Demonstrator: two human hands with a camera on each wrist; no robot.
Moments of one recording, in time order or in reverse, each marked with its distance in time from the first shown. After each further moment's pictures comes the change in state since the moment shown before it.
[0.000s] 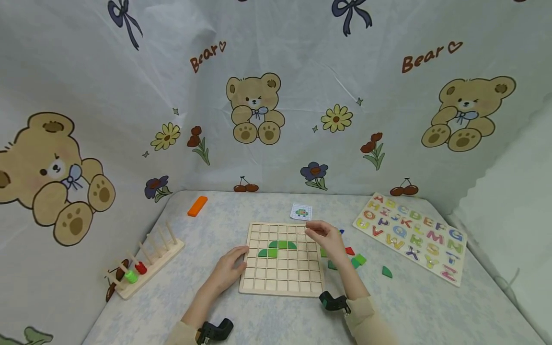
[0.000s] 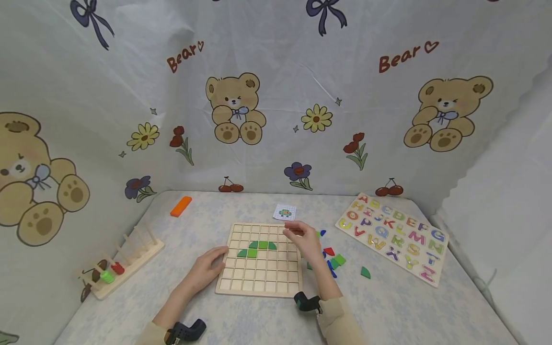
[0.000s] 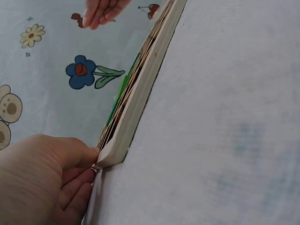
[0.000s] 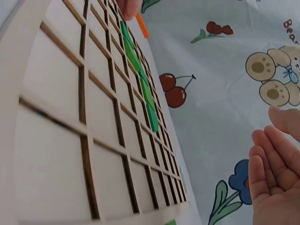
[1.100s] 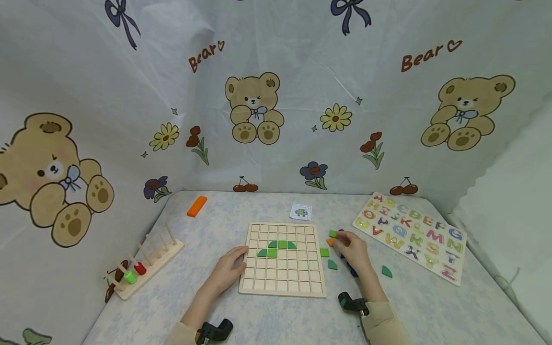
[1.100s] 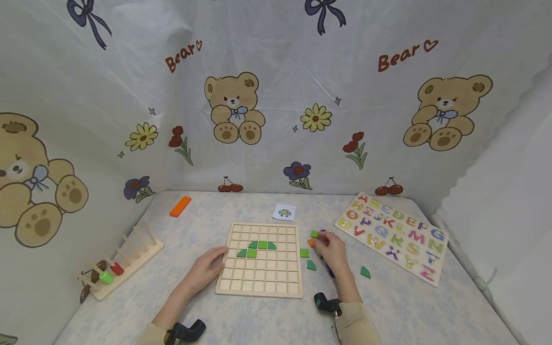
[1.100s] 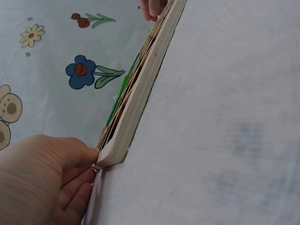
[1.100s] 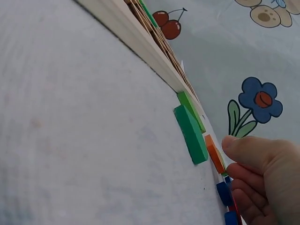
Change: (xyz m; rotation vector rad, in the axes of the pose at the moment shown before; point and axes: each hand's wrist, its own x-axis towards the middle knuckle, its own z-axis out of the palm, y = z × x) left_hand 0.000 0.001 0.000 -0.015 -0.009 -0.036; right_hand -0.009 0.068 -0.057 -0.491 0.187 0.054
